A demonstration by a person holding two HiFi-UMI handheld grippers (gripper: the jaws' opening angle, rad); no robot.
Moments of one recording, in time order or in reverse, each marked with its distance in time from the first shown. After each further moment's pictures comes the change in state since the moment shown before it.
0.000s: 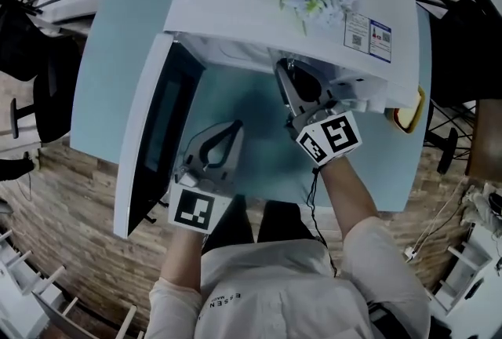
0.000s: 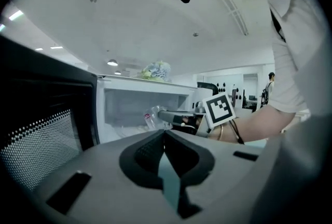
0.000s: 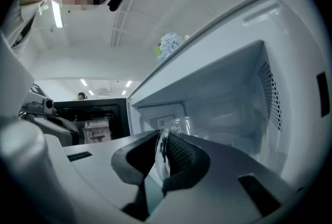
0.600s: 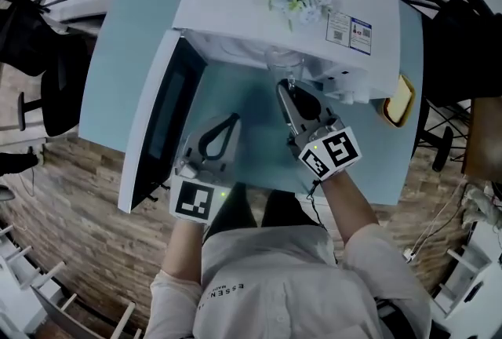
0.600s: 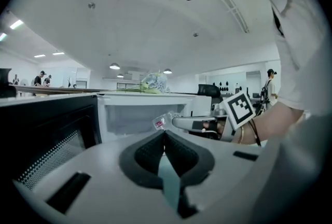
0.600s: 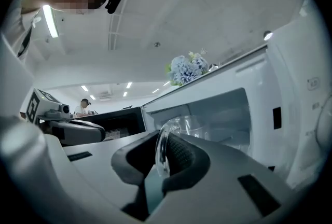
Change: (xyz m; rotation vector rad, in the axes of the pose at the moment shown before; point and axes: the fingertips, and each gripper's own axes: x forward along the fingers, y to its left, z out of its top) left arm -0.019 -0.014 0.034 0.036 -0.020 0.044; right arm -0.053 0.033 0.021 0.087 0.036 0.029
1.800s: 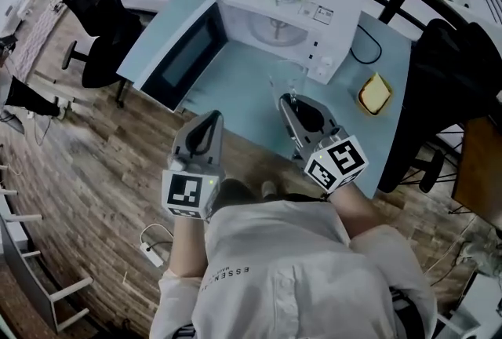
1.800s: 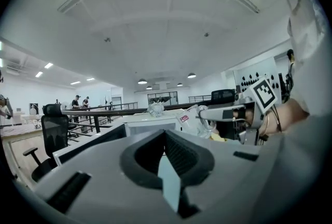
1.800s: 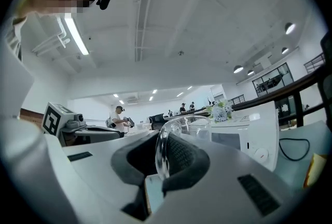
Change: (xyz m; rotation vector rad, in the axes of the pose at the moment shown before) left arm -0.171 -0.165 0.062 0.103 -0.066 0.401; right arm -0.220 0.120 0.092 -0.043 -0.043 0.290
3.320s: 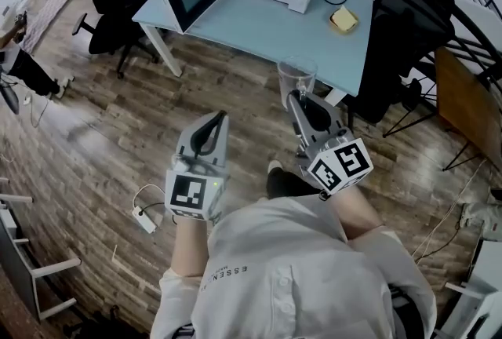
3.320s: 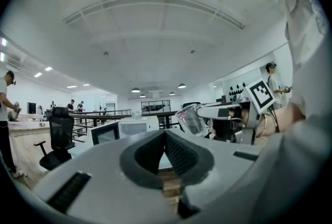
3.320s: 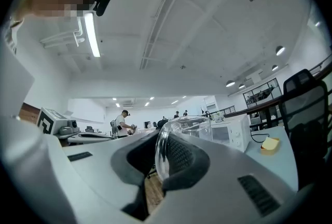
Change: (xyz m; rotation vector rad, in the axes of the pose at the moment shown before) left arm -0.374 -0.196 -0.011 -0.024 -0.099 -0.067; right arm -0.301 0.302 -0.004 -0.056 -0.075 -0.115
